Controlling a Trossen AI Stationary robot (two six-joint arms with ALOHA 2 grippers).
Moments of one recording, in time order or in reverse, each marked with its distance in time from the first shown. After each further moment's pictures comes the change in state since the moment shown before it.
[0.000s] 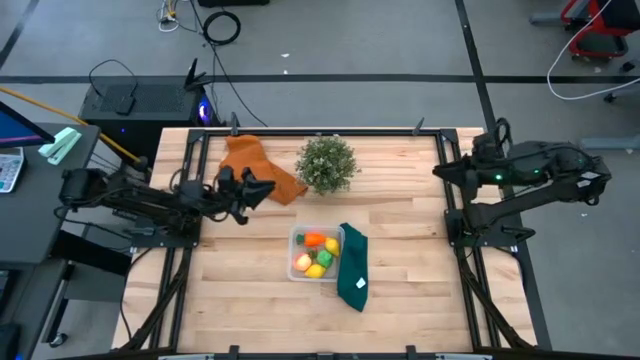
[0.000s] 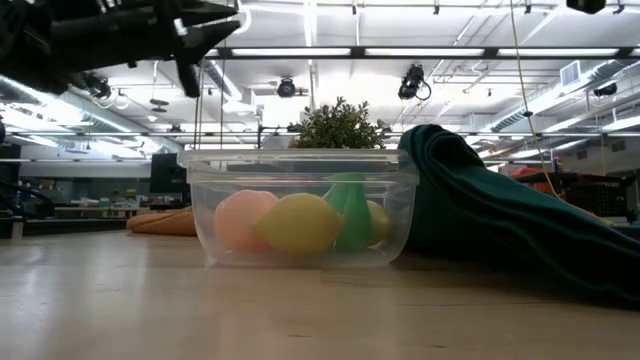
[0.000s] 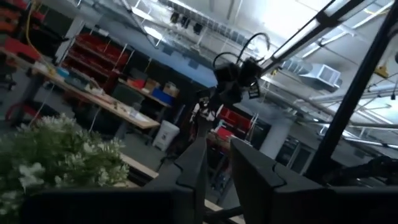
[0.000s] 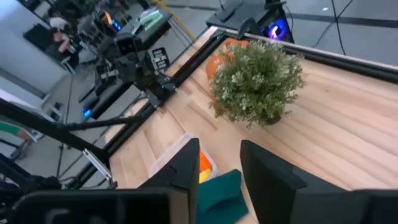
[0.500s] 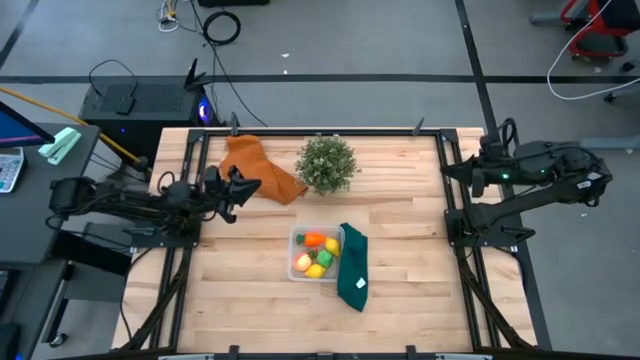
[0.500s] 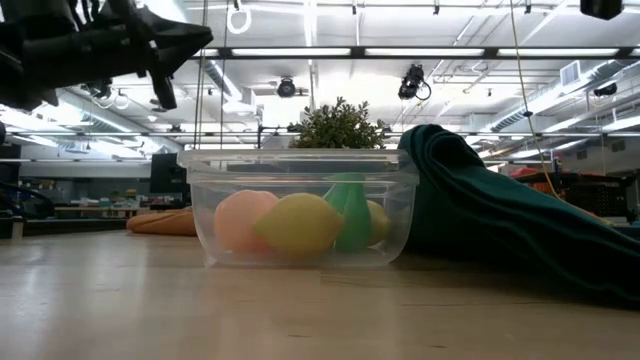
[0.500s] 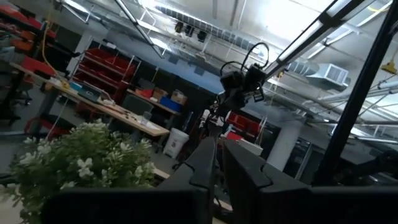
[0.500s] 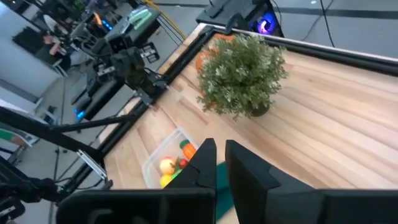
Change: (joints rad) left arm 0.071 -0.181 -0.148 -0.016 0.036 0.042; right arm -0.001 -0.053 0.000 -0.088 0.009 0.049
